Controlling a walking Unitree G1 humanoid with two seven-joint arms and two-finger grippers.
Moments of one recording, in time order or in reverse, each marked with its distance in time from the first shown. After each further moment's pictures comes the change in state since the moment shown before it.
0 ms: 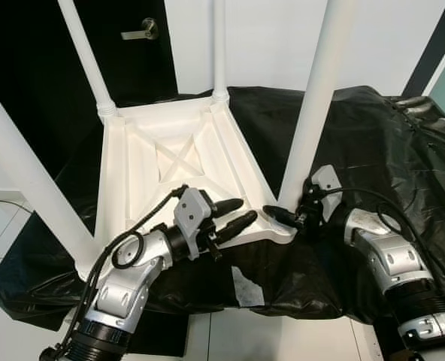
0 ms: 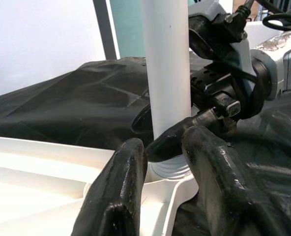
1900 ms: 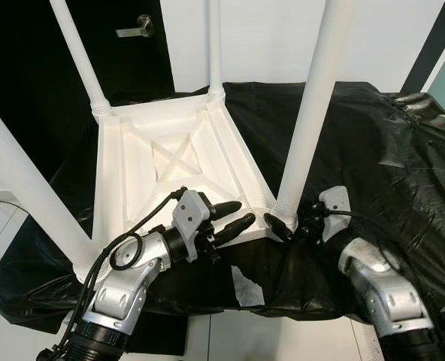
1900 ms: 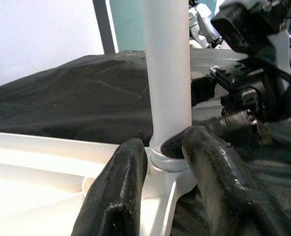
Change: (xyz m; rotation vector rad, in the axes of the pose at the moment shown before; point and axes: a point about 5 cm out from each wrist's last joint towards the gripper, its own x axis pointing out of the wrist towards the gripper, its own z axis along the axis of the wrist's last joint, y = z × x) left arm -0.001 0.001 0.000 0.006 0.014 -0.003; right arm -0.025 0.020 0.003 0.044 -0.101 -0.182
